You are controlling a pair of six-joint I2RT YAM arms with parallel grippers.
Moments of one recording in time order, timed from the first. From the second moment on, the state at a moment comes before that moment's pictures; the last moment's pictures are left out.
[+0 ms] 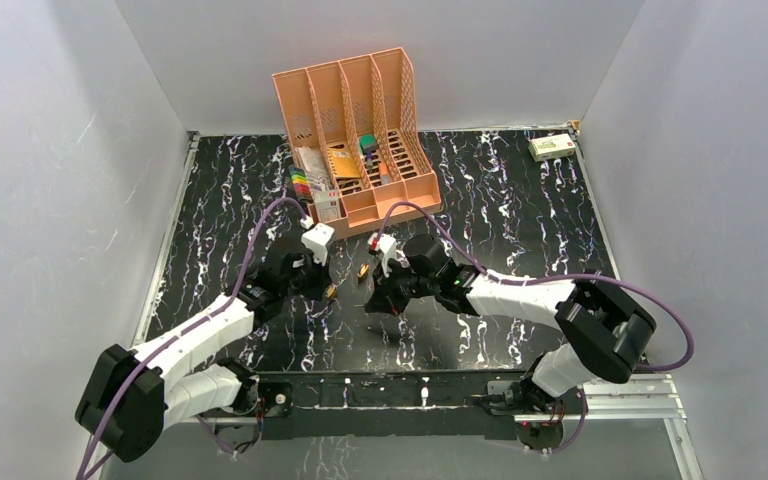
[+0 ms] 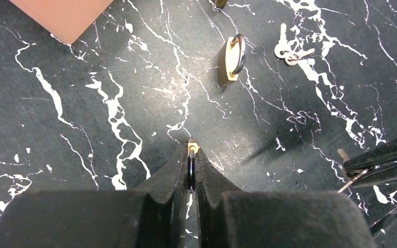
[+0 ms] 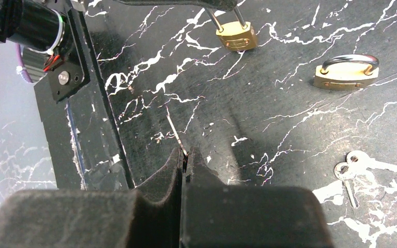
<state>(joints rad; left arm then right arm) -0.57 1.06 0.52 -0.14 0.06 -0.09 0.93 1.47 0.72 0.17 -0.48 0.21</state>
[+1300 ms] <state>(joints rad) -0.61 1.16 0.56 -0.13 0.11 -0.13 0.96 1.68 0.78 0.14 -0.40 0.21</state>
